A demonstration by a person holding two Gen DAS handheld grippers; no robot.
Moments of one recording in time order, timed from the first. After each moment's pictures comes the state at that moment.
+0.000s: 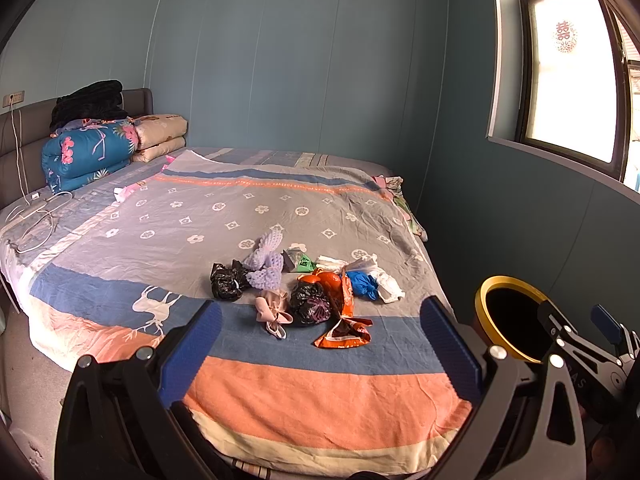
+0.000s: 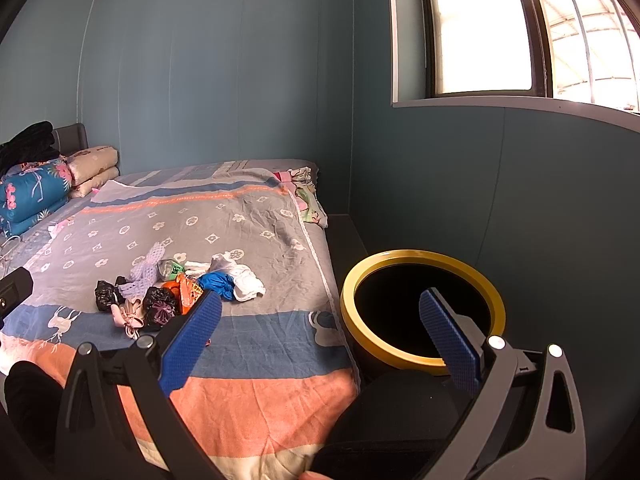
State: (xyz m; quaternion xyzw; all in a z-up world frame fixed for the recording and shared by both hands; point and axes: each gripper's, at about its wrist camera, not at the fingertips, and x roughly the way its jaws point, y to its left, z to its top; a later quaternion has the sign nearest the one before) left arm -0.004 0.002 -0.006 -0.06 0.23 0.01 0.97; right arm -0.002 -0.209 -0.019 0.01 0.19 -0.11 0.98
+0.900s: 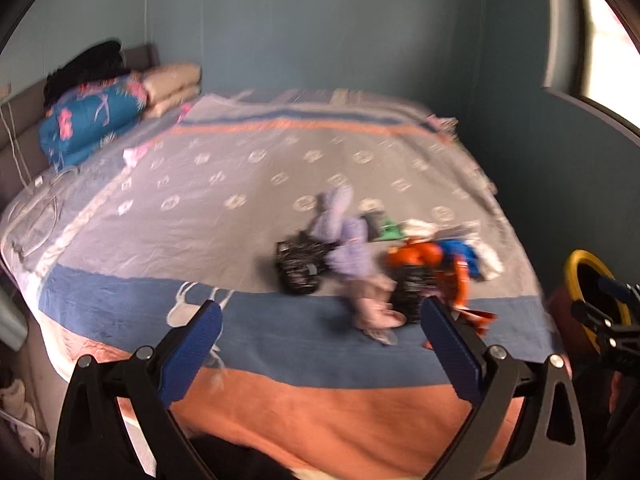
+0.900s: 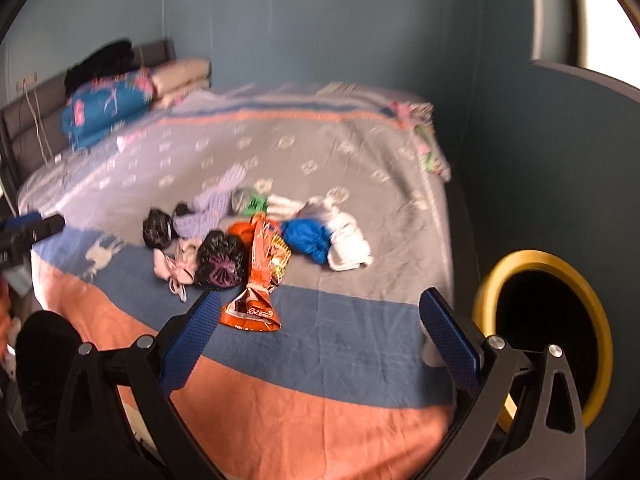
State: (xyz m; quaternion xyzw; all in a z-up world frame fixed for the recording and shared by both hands) left arm 0.139 0.131 -0.047 -0.05 0.37 0.04 0.93; right arm 0.163 -0.146 -0.068 -0.05 0.36 0.10 0.93
